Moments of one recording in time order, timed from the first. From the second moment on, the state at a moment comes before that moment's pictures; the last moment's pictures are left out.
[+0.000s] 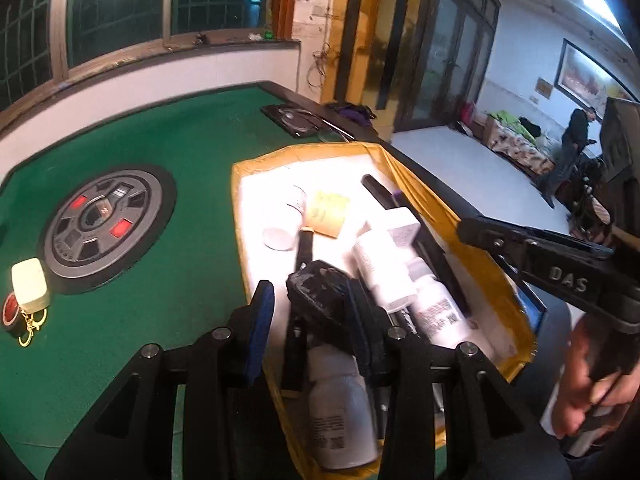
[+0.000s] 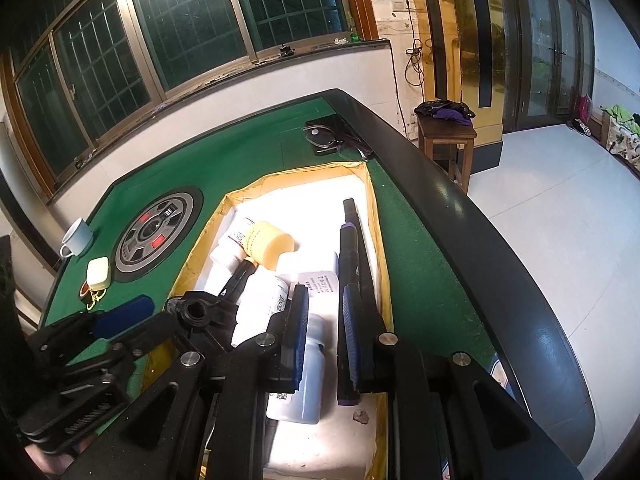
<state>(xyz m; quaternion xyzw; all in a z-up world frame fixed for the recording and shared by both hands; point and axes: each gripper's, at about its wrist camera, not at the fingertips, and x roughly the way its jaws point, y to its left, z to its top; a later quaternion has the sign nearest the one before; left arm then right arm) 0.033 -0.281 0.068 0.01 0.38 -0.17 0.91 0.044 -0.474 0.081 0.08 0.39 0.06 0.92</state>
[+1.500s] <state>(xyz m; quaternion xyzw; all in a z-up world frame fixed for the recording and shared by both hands) -0.003 0.055 0.023 -0.19 0.32 0.18 0.91 0.102 -0.197 0.068 0.06 0.46 0.35 0.81</state>
